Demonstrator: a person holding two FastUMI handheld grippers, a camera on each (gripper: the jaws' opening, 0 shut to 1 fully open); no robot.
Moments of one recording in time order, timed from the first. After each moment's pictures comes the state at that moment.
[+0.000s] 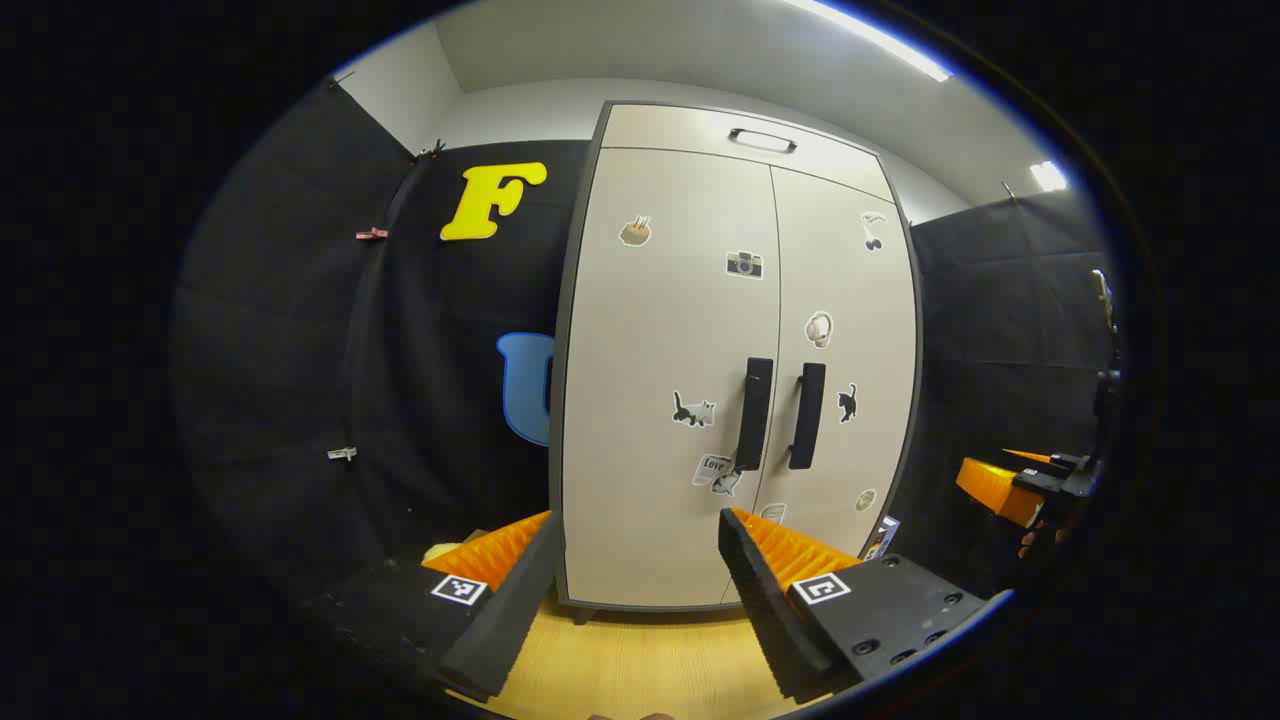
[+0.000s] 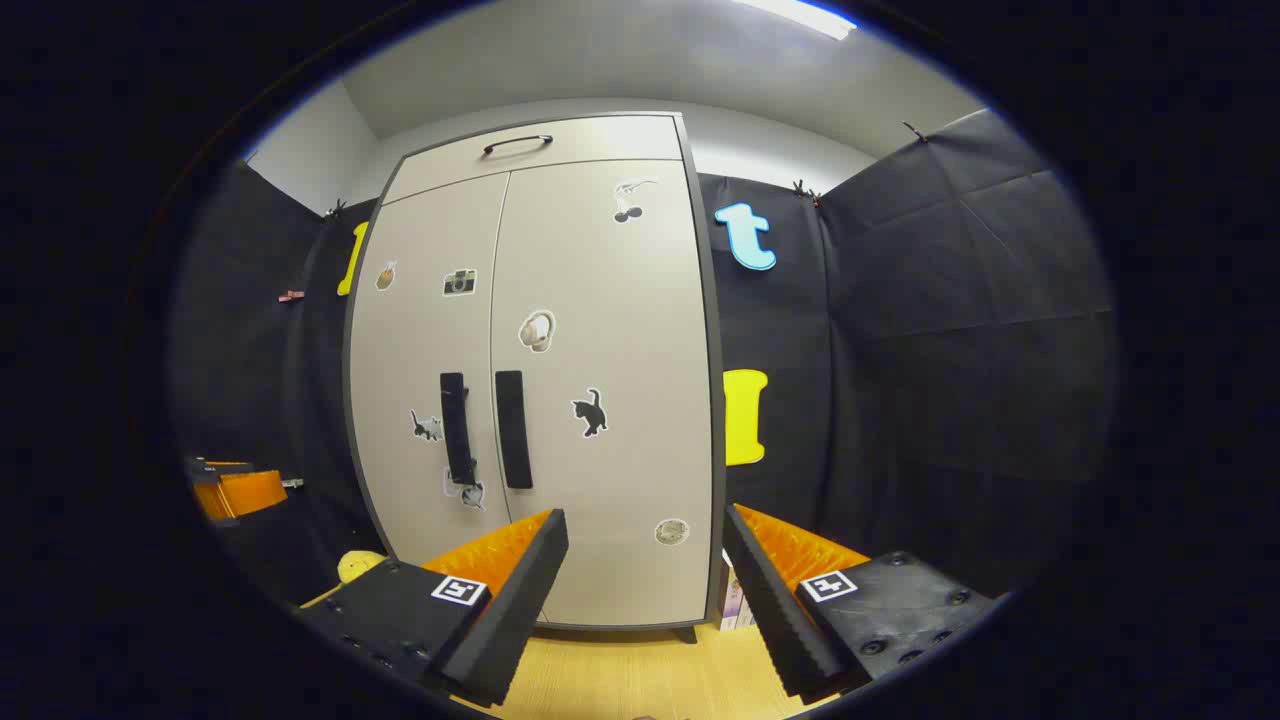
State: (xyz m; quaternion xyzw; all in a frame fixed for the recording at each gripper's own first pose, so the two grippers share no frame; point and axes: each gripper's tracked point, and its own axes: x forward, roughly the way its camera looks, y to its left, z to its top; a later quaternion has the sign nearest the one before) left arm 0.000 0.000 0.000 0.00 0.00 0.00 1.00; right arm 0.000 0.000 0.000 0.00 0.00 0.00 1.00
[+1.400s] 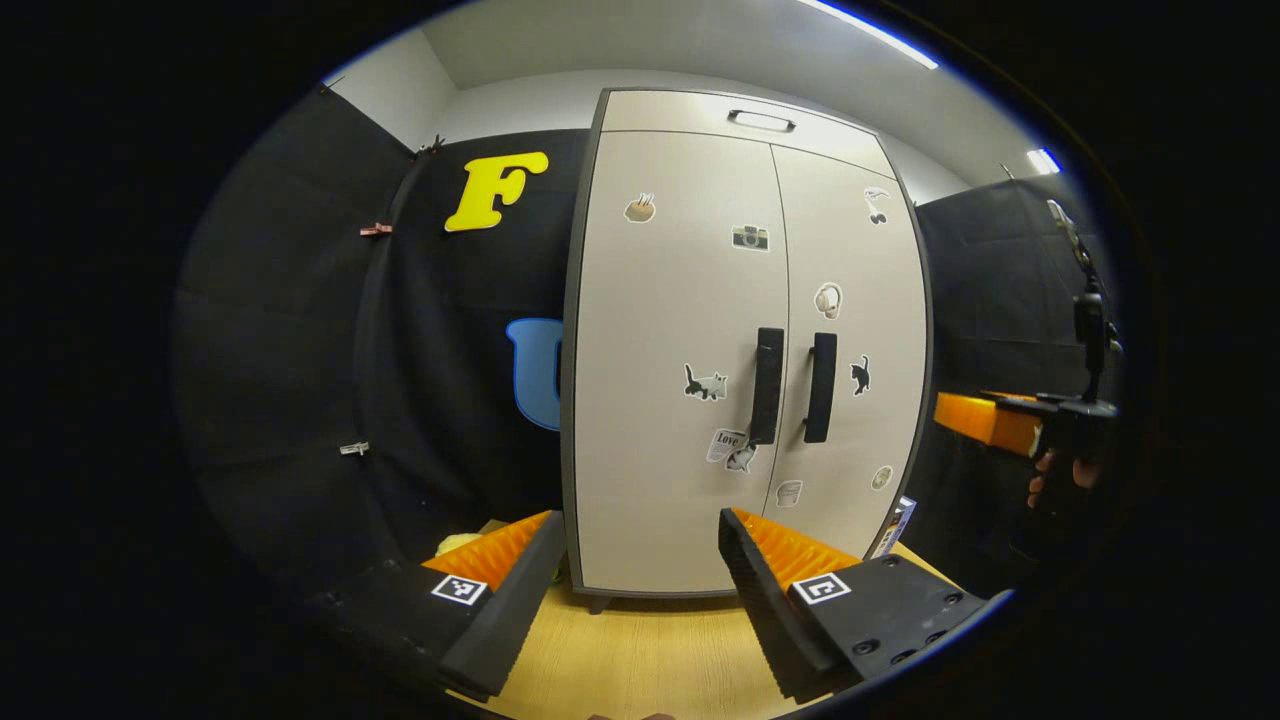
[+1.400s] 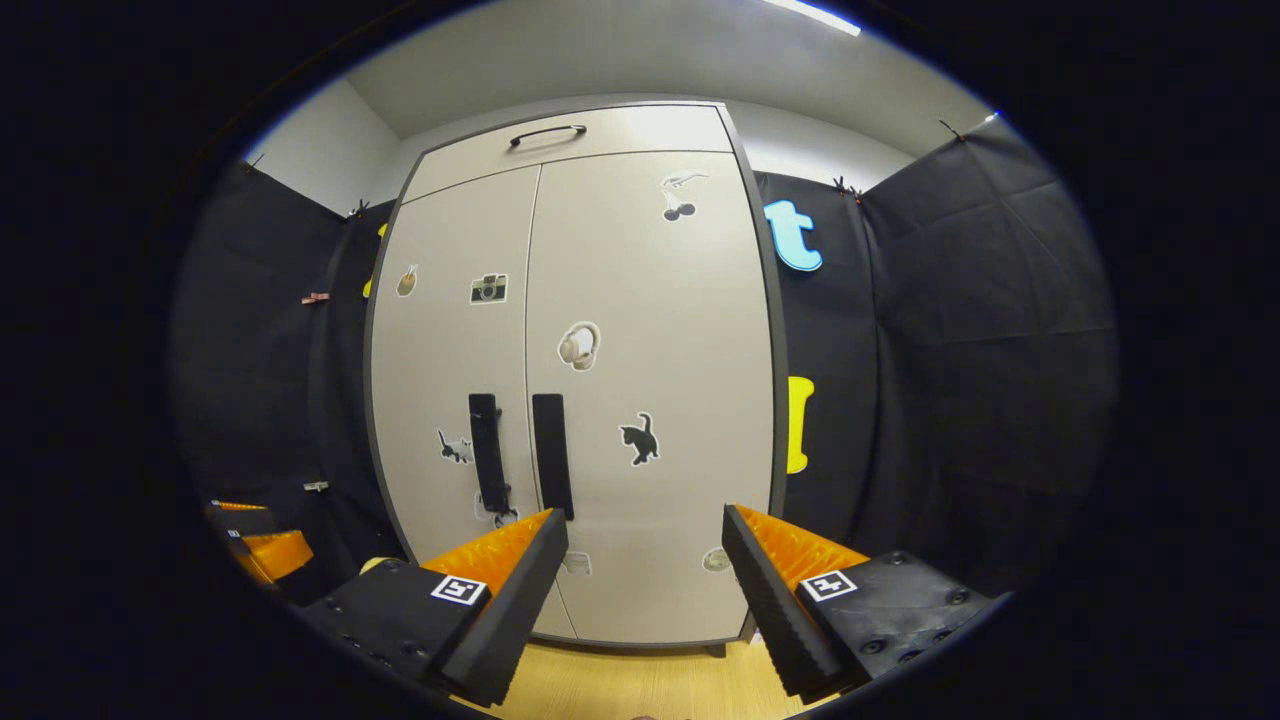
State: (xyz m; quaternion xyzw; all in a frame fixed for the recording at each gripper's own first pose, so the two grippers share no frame) left arm -0.003 0.010 -0.023 0.01 0.03 0.01 1.00; right arm 0.044 0.055 0.042 0.01 -0.01 0.06 1.00
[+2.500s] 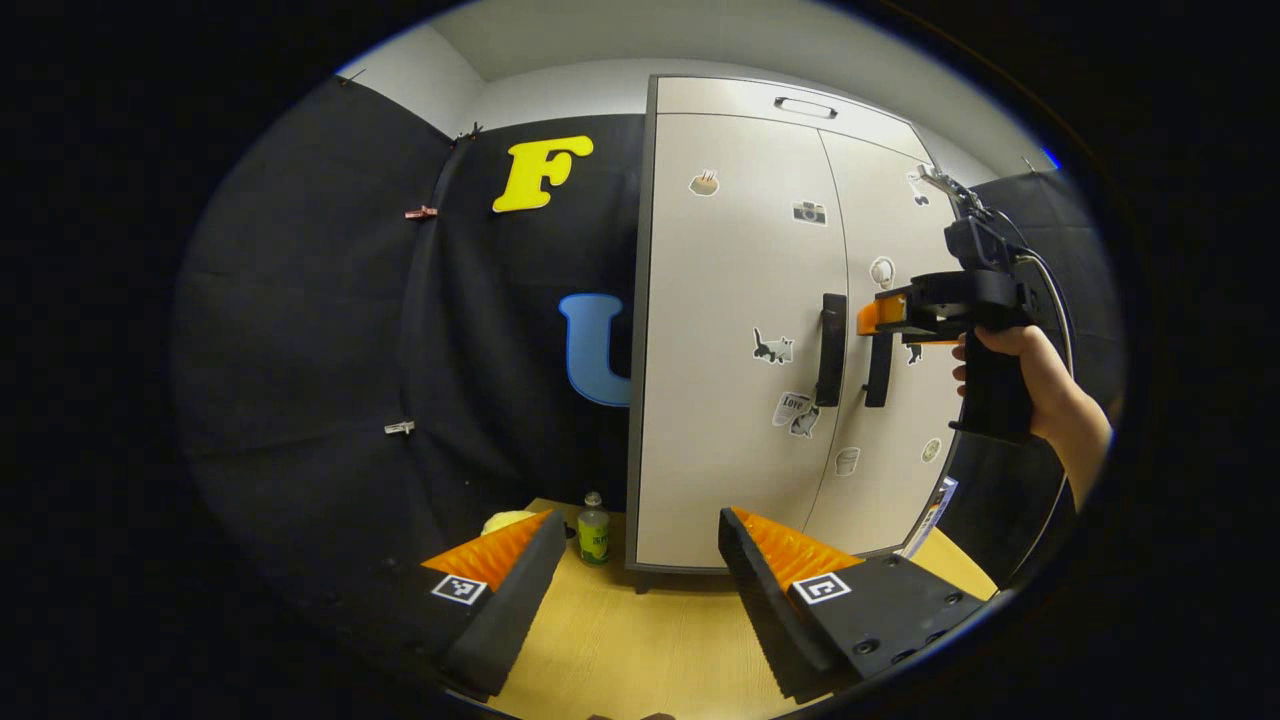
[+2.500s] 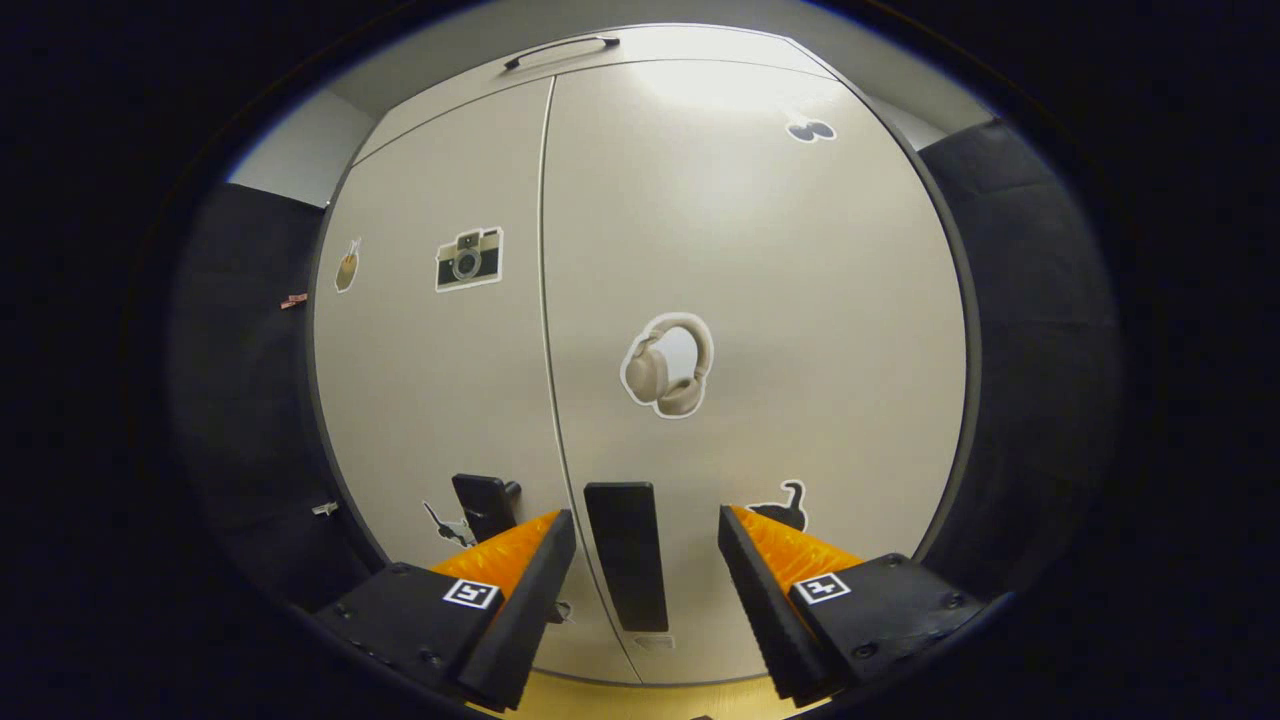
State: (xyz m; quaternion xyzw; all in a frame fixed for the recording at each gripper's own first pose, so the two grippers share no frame) left arm -0.025 0.069 -0.055 0.01 0.05 0.07 1.00; right arm 0.187 0.153 0.036 0.03 0.06 0.08 0.99
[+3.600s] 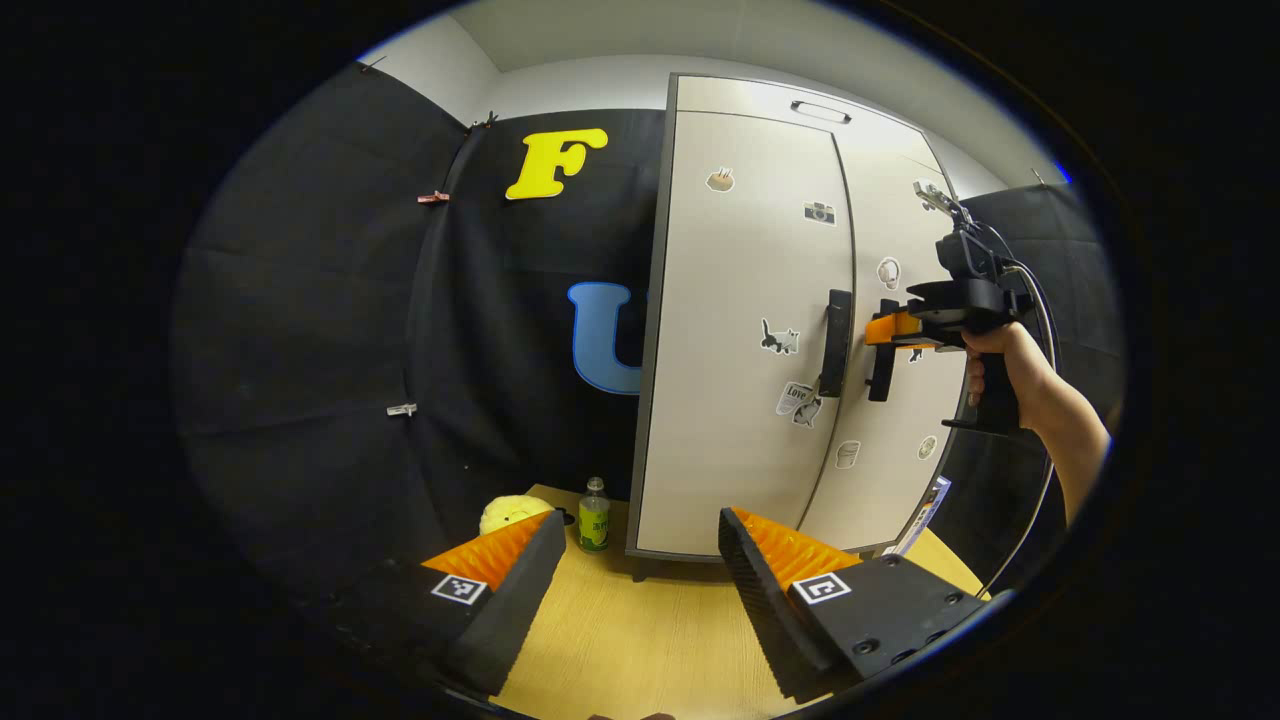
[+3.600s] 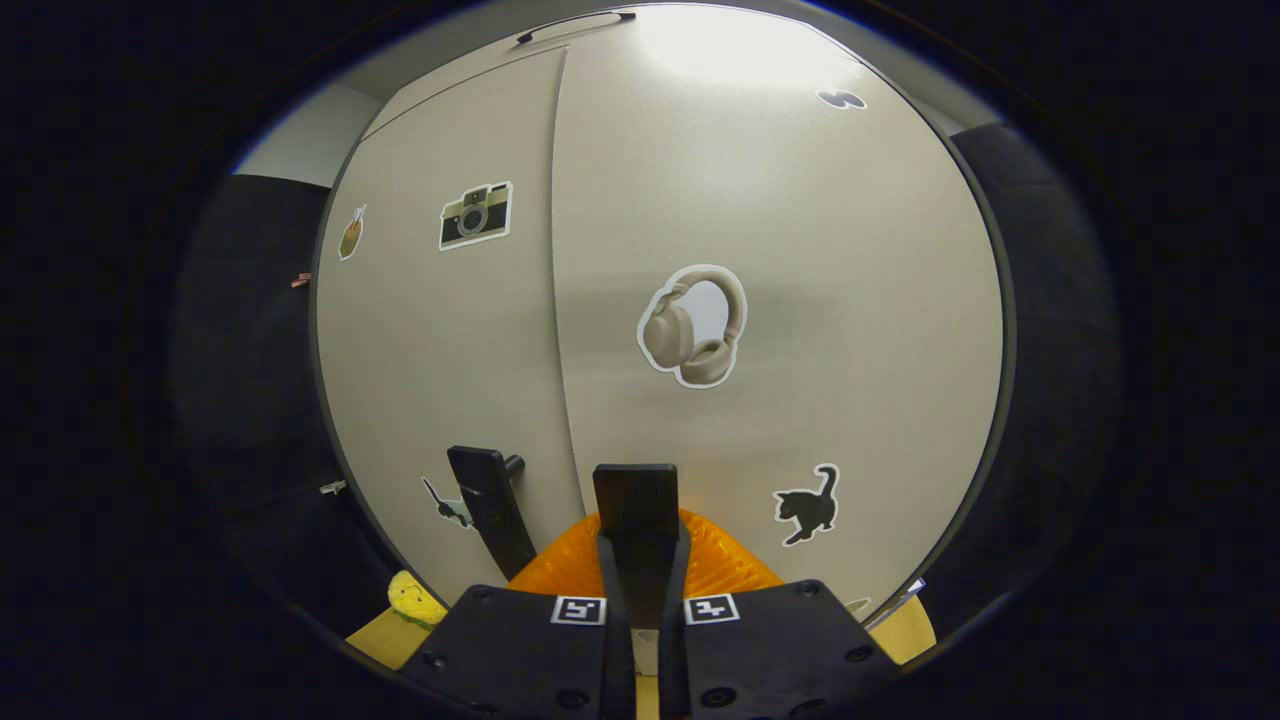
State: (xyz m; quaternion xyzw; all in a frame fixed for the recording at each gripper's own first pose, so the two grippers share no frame) left arm -0.044 0.078 -0.067 -0.01 0.06 0.07 1.00; right arm 0.187 0.161 0.023 0.01 0.09 0.11 0.99
